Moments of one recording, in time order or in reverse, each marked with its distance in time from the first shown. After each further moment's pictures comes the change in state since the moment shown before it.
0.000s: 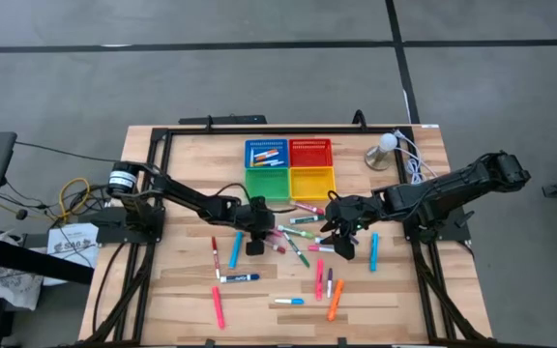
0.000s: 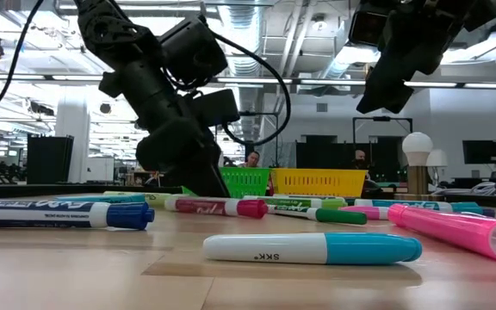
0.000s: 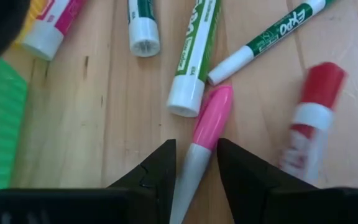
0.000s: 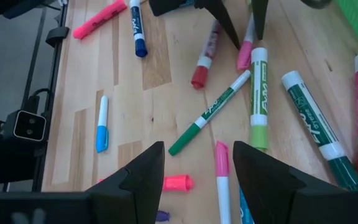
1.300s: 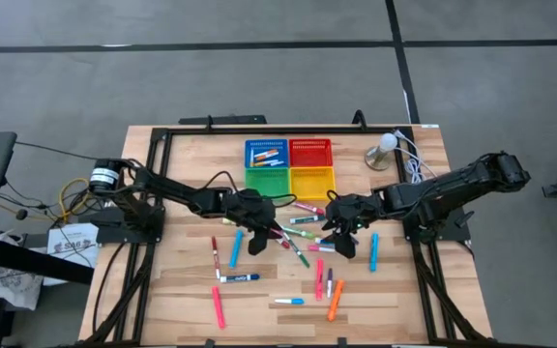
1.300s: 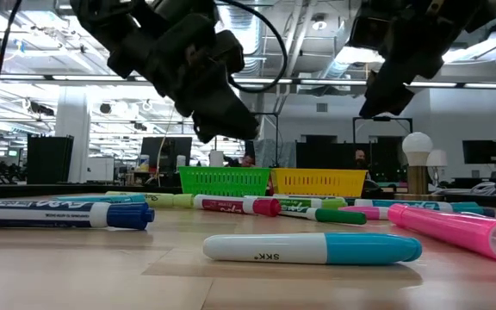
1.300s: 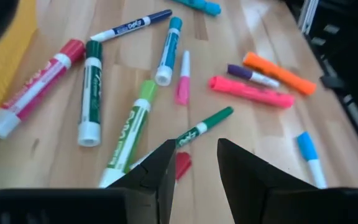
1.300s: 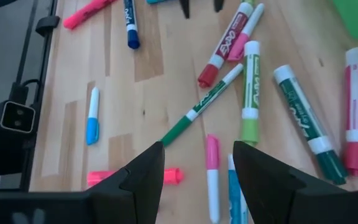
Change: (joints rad) left arm 0.026 -0.144 -0.011 0.152 0.267 -0.229; right arm -0.012 0.000 0.001 -0.033 -0.003 -0.031
